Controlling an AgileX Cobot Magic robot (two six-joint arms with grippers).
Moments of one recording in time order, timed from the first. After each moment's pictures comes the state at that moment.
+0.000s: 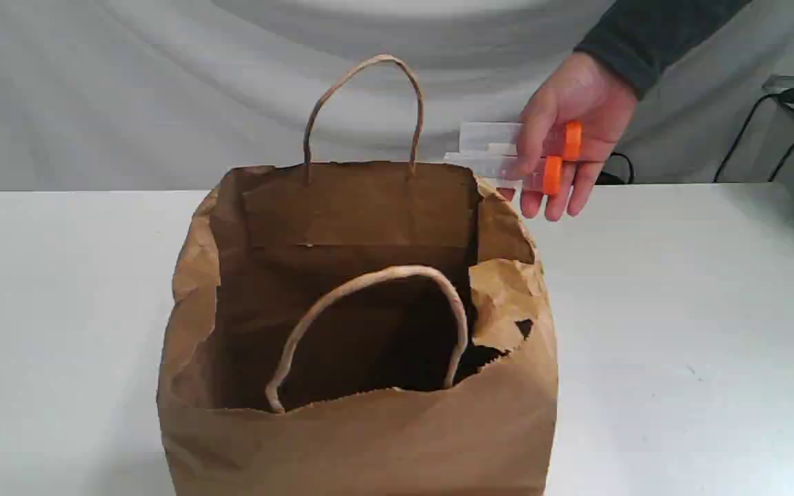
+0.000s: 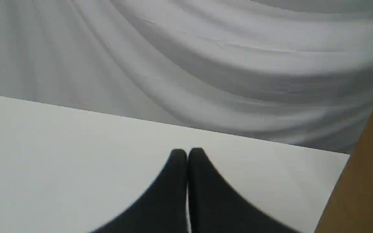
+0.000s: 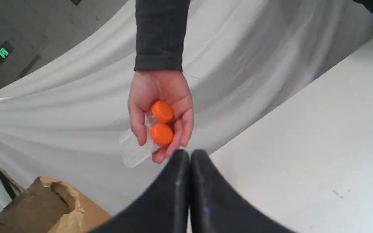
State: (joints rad) left arm 0.00 0.01 0.00 -0.11 0.12 -0.11; right arm 0.01 0.00 0.00 0.81 0.08 -0.08
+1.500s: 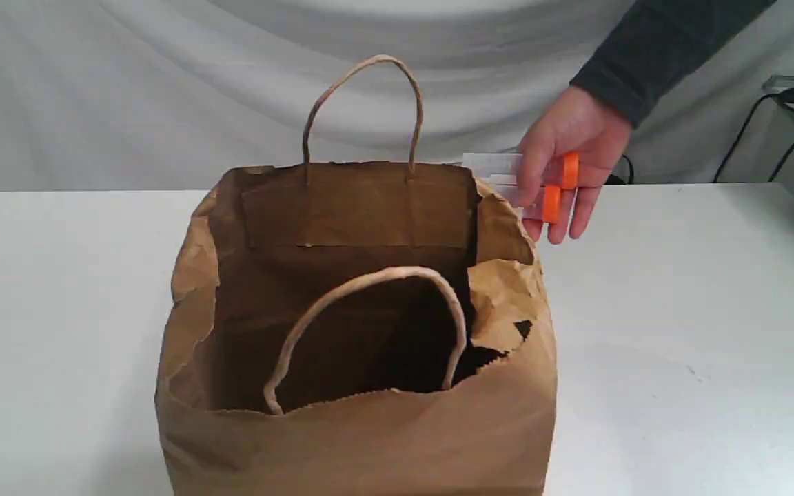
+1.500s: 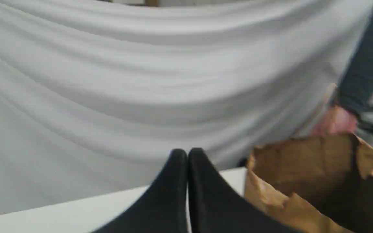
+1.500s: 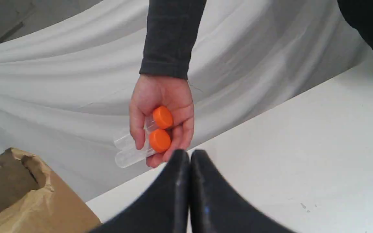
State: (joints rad) left arm 0.00 0.19 -0.62 -0.59 0.64 0.56; right arm 0.01 0.00 0.00 0.65 0.09 -0.09
